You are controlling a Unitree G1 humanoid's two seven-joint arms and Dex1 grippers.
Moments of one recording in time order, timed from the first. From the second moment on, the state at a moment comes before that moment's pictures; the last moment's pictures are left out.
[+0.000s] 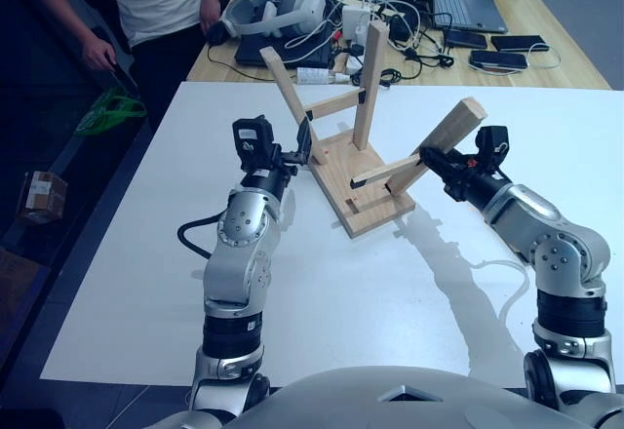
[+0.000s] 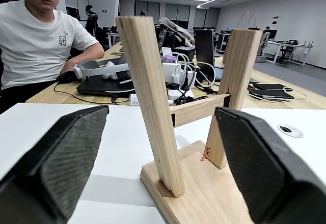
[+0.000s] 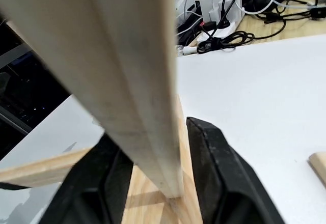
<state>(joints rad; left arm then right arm) -0.14 0.07 -0.02 -0.38 -0.15 0.45 0.01 -0.23 -0.31 -0.11 -0.31 0.82 0.83 0.10</state>
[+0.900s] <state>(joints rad) -0.17 0.07 -0.03 -0.35 -0.12 0.43 -0.03 -0.51 -0.41 -0.12 -0.22 0.92 0.85 0.19</state>
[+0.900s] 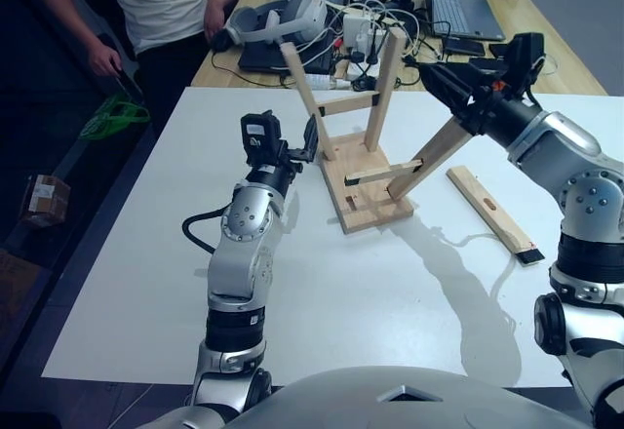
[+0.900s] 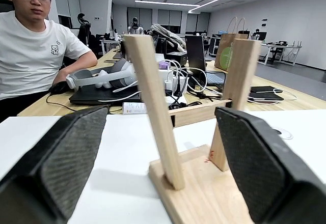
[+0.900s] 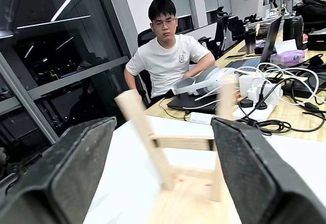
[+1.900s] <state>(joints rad) -0.18 0.06 -0.02 -0.33 -0.11 0.42 -0.03 -0.08 -0.74 -0.10 0.24 0.39 0.53 0.74</state>
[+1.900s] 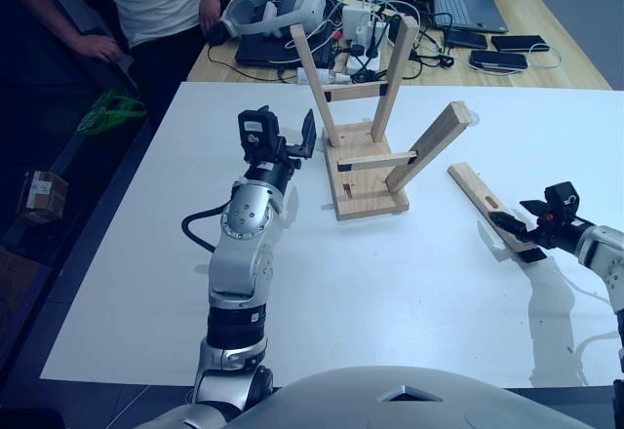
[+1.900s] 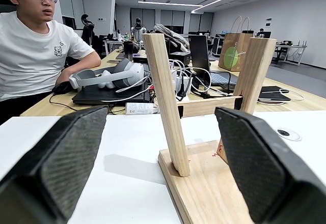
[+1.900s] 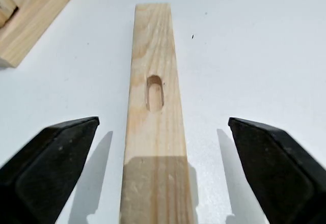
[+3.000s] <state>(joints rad) -0.44 0.14 0.16 -0.27 -0.30 0.58 -0.12 -0.51 -0.49 -0.22 0.19 0.29 0.27 0.39</state>
